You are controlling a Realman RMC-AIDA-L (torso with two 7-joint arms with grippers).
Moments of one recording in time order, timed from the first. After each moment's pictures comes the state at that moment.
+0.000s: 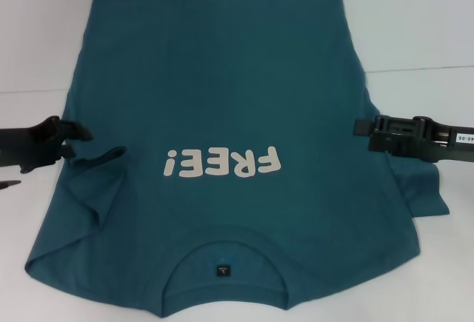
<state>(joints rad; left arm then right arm) -0.69 -2.01 0.68 0.65 2.32 1.01 -2.72 0.58 1.95 -0.53 -0.57 -2.04 -1.49 2.22</state>
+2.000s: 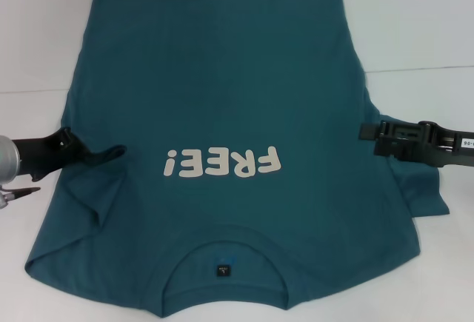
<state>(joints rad) -0.75 -2.02 0.69 0.47 2.33 0.77 -2.70 0.56 1.94 -0.53 -0.57 -2.04 -1.48 2.22</state>
